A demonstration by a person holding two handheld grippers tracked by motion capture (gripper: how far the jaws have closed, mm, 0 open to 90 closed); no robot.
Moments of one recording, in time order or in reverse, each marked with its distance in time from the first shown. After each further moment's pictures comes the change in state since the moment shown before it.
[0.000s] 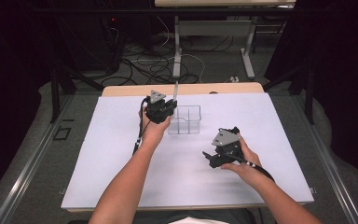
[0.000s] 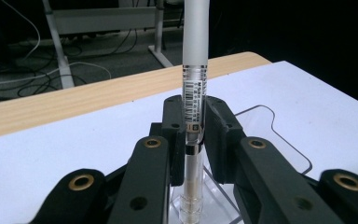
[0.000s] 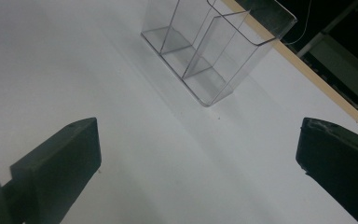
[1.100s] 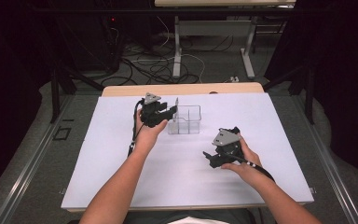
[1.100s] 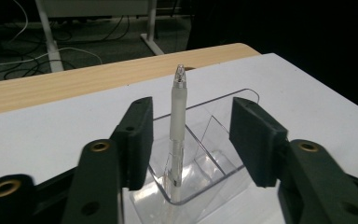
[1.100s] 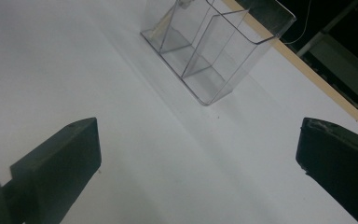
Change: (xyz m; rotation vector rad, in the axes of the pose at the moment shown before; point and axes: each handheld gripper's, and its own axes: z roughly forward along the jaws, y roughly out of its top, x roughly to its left) left arm 0.005 -0.001 -0.026 0.037 -0.042 -0.030; right arm -0.001 -0.001 0.000 -0.004 -0.012 0.003
